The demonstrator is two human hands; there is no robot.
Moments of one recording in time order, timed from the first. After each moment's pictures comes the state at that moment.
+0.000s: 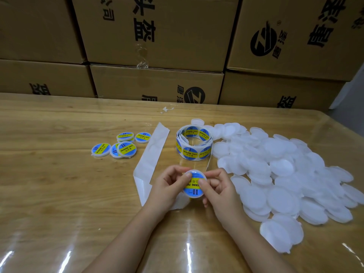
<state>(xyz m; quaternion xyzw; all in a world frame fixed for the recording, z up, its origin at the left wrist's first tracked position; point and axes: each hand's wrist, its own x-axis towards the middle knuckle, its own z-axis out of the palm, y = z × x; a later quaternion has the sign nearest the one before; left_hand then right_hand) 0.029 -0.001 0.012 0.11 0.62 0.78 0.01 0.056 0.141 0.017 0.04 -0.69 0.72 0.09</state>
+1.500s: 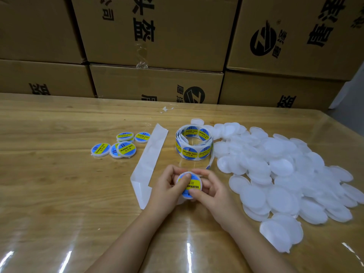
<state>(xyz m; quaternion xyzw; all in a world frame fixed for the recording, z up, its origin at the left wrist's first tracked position) 0.026 0.000 0.003 0.11 0.71 0.70 -0.06 0.055 0.143 0.016 0.09 -0.69 0.72 -0.03</state>
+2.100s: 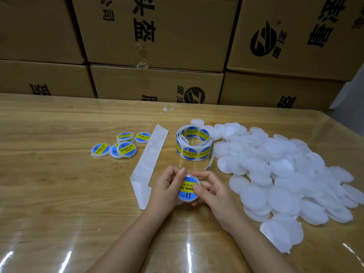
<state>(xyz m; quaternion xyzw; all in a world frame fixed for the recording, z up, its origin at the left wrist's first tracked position) 0.027 0.001 0.007 0.10 0.70 0.70 -0.07 0.052 0.144 0.011 0.09 -0.67 0.73 -0.04</state>
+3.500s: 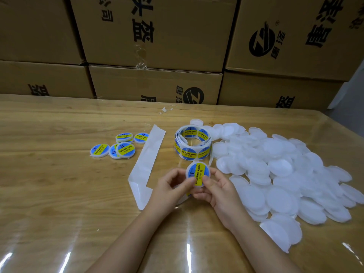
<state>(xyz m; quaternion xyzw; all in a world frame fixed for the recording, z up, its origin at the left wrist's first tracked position) 0.028 0.003 0.007 0.15 0.70 0.70 -0.03 0.042 0.151 0.008 0.03 -0.57 0.82 -0.03</state>
